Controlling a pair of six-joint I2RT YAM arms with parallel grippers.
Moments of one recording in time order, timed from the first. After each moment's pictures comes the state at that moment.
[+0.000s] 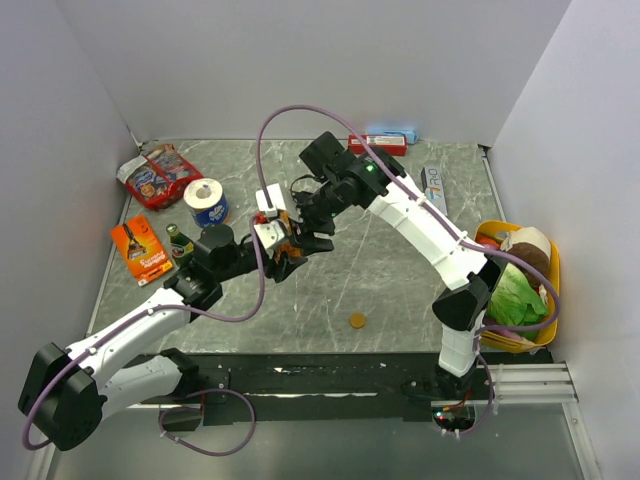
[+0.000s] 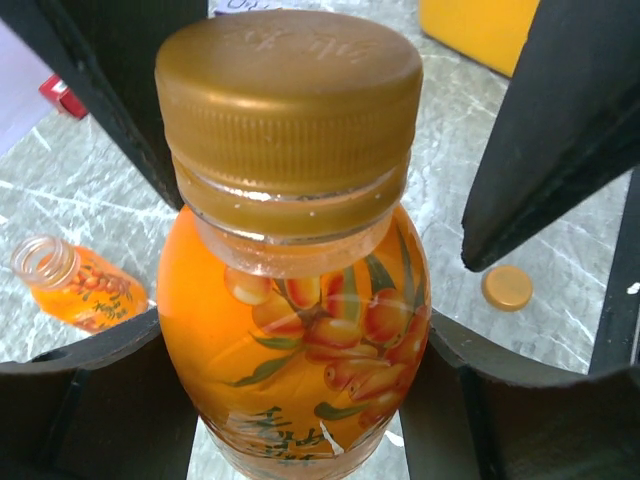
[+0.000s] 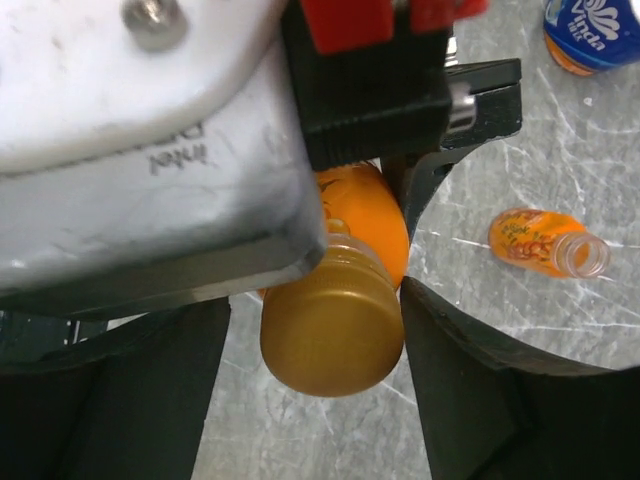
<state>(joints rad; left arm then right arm) -0.61 1.02 0.63 0.23 0.44 0.19 0.82 1.85 2.15 -1.34 -0.52 -0.91</state>
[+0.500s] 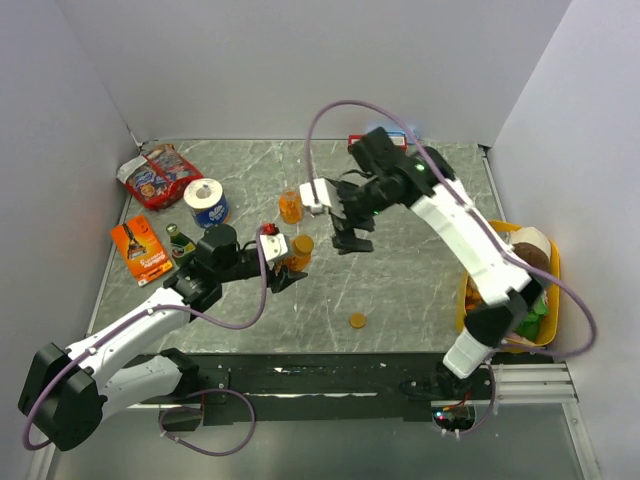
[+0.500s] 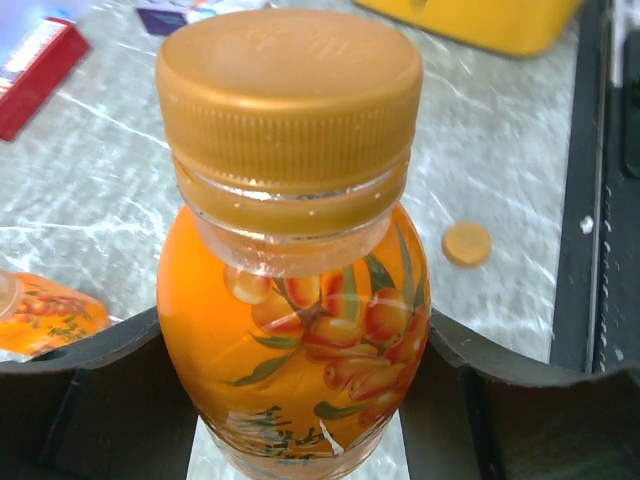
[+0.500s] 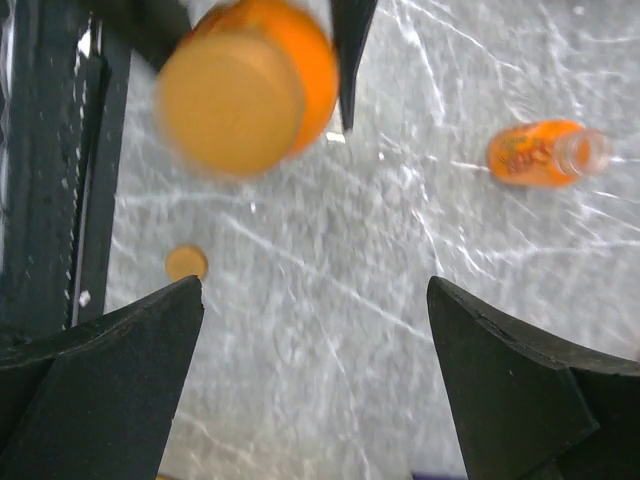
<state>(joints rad) -0.61 1.02 0.63 0.16 0.59 0.28 0.67 1.69 1.99 -1.36 -0.55 -1.00</state>
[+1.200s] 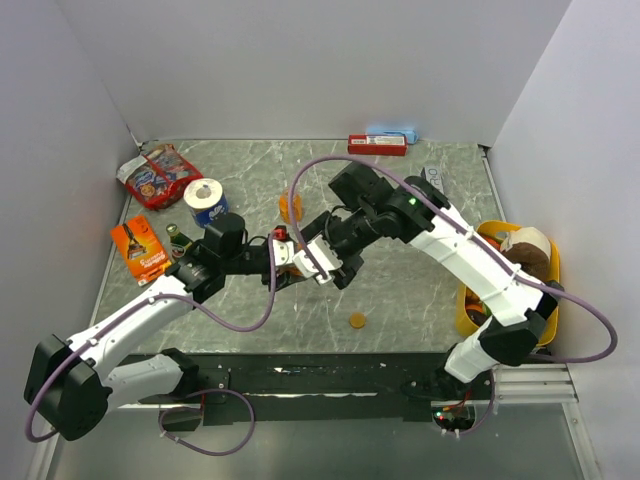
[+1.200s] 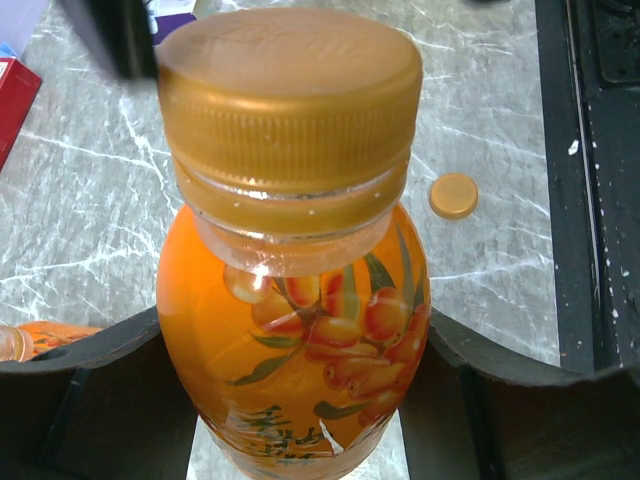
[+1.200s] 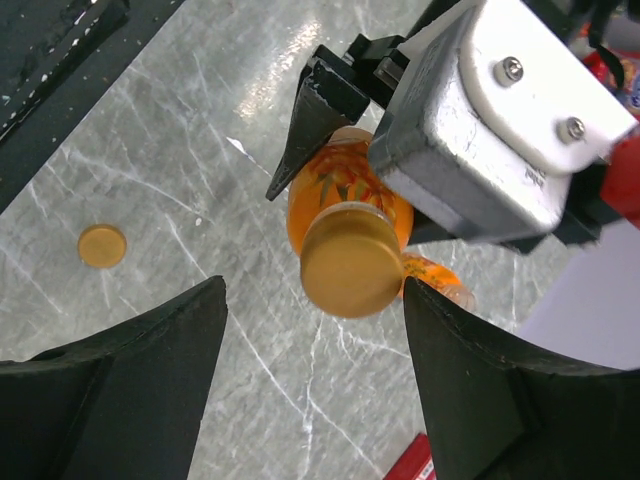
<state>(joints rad) -0.61 1.08 0.76 -0.08 0.71 0.56 0.87 1.52 1.83 -1.31 -0.52 -1.44</state>
